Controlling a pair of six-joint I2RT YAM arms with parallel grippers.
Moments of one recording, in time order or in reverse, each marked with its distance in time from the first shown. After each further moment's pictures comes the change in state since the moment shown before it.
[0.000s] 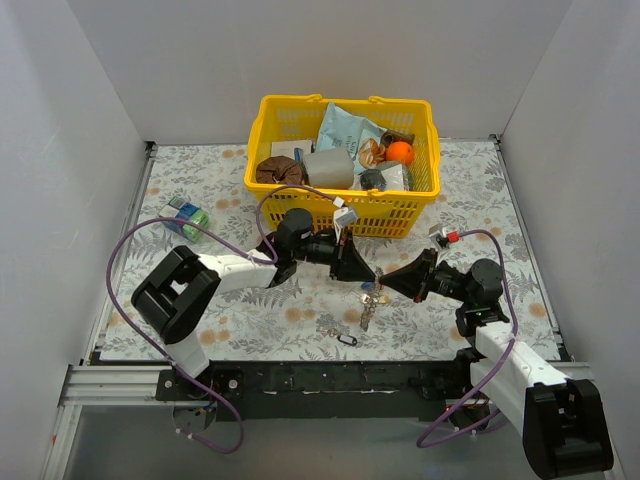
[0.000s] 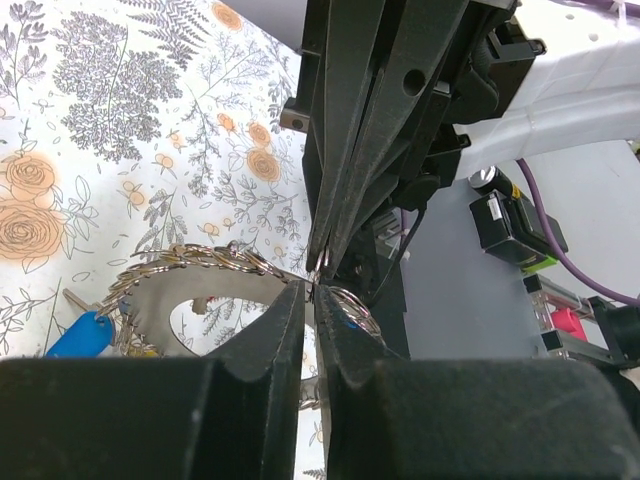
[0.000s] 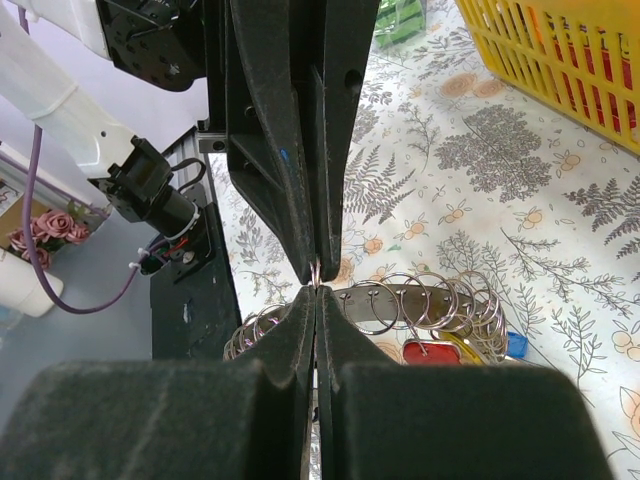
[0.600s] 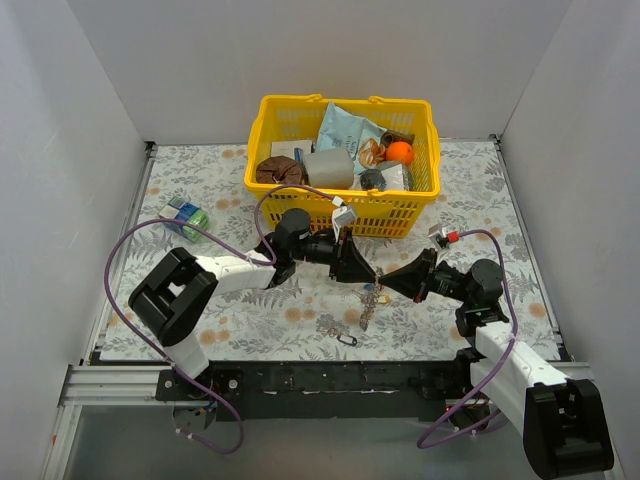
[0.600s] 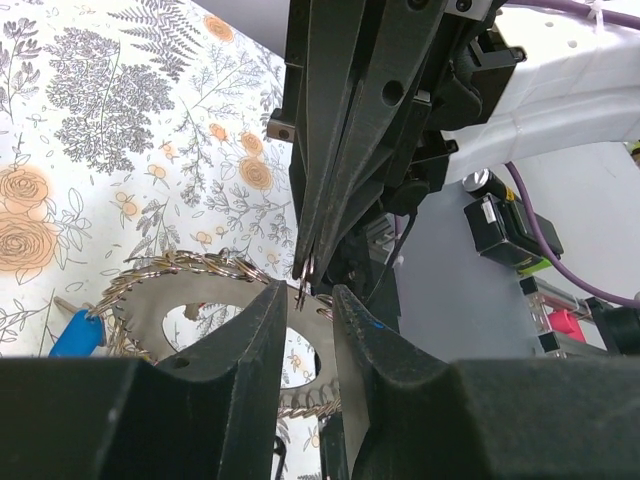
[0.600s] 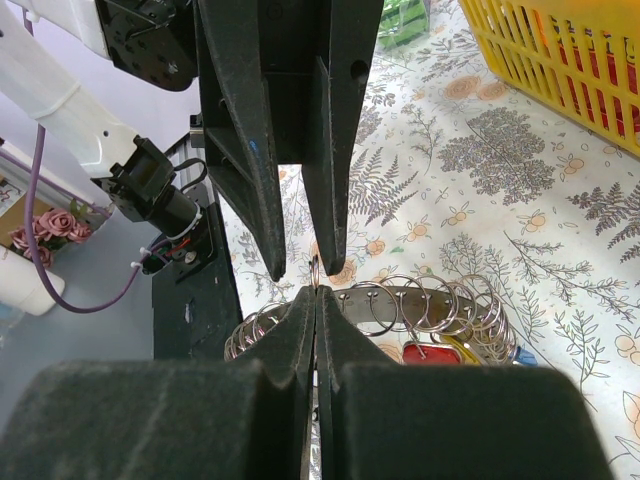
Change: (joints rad) left arm 0.001 -0.011 -0.004 0.034 0.000 -0.022; right arm 0.000 0.000 0.000 0.005 0.000 0.004
